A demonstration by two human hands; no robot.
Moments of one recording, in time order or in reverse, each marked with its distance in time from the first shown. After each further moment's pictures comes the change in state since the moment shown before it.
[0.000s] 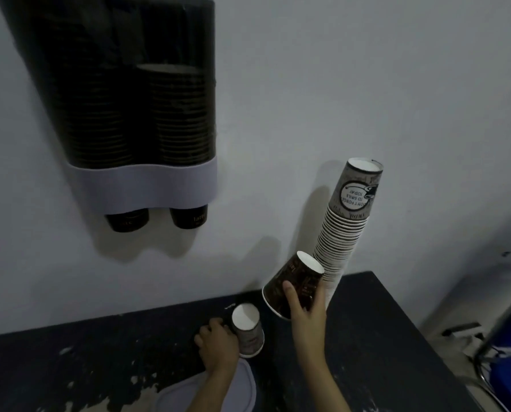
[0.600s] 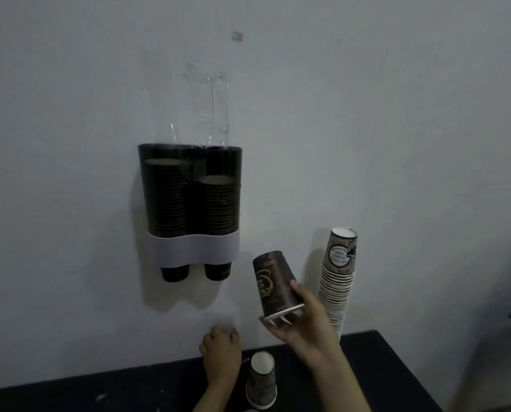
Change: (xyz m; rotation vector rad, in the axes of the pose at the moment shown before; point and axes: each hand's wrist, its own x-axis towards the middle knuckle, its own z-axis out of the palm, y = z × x) left_hand -0.054 0.050 -0.106 -0.179 0.136 0.213; right_hand -0.036 -0.142 0.011 0.592 -0.405 0.589
